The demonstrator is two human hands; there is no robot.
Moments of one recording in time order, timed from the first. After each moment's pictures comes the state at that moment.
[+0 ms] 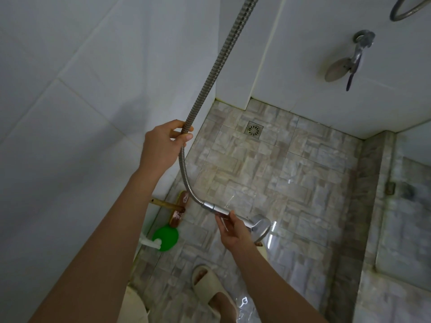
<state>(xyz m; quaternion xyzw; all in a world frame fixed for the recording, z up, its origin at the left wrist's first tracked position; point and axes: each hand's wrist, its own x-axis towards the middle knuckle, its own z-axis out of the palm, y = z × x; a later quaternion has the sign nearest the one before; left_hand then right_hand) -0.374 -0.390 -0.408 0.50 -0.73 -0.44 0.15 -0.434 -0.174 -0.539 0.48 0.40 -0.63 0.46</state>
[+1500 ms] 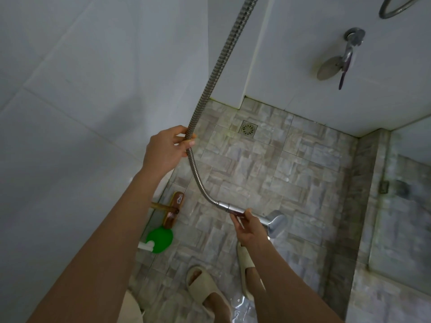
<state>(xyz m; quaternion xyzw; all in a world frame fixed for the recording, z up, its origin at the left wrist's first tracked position) -0.409 -0.382 -0.422 0.48 -0.72 -0.48 0.13 -0.498 -0.146 -0.550 0.46 0.43 -0.63 0.44</state>
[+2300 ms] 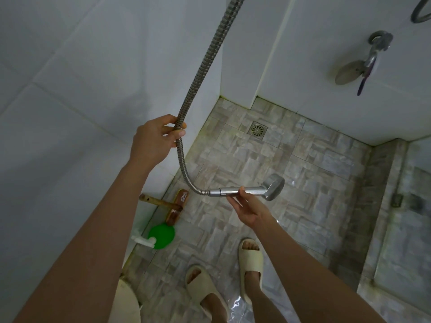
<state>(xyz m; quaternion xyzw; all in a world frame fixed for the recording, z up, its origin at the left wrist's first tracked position) -0.387 -0.415 -0.424 0.52 -0.71 -0.46 0.16 -0.533 -0.201 -0.544 0.33 0.46 -0.59 0.57</state>
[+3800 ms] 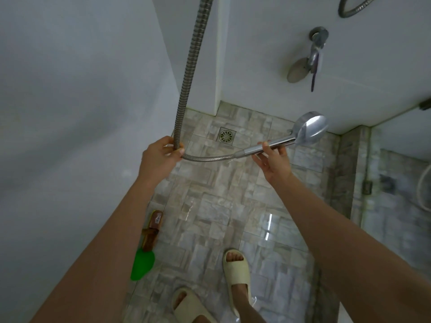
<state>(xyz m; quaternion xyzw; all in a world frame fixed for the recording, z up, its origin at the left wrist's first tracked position) -0.515 -0.395 -0.482 0.51 -0.67 -0.54 0.10 -0.745 -0.225 -0.539 0.16 0.57 -0.71 0.39</state>
